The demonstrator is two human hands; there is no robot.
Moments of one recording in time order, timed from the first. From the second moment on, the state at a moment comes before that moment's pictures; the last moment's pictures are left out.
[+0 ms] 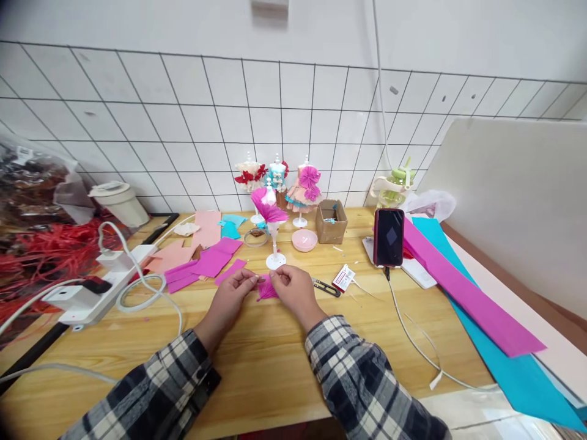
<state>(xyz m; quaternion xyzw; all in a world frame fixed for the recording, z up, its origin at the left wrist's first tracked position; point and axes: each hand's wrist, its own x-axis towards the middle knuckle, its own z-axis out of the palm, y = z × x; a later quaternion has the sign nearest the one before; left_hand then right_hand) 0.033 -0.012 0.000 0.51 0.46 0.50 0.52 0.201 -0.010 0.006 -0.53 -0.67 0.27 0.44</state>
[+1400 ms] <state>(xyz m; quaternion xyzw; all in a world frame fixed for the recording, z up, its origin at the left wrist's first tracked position) 0.031 -0.017 0.004 0.57 0.47 0.48 0.46 0.200 -0.016 0.001 -0.39 -0.75 0.20 0.49</state>
